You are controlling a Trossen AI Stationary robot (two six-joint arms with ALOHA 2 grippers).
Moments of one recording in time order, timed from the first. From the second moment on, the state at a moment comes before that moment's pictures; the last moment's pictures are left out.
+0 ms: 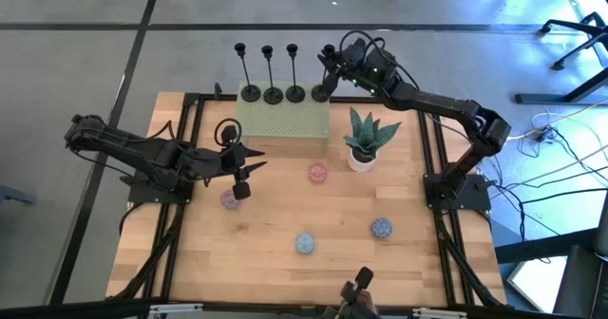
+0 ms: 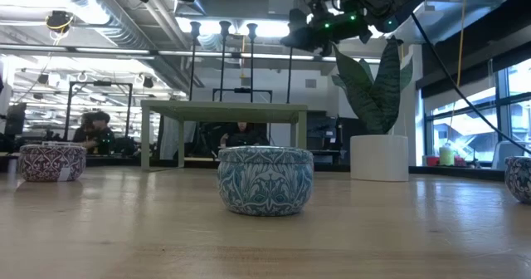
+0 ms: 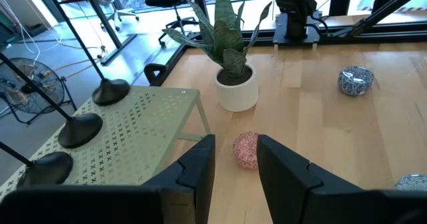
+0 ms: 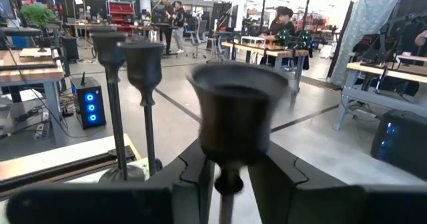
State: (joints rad) left arm -0.27 0.96 0.86 -0.36 -0.62 -0.09; right arm -0.61 1.64 1.20 0.45 -0.03 -0.03
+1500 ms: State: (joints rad) left arm -0.27 0.96 0.86 -0.36 -0.62 -0.09; right arm -0.61 1.64 1.20 0.33 -0.09 -0.07
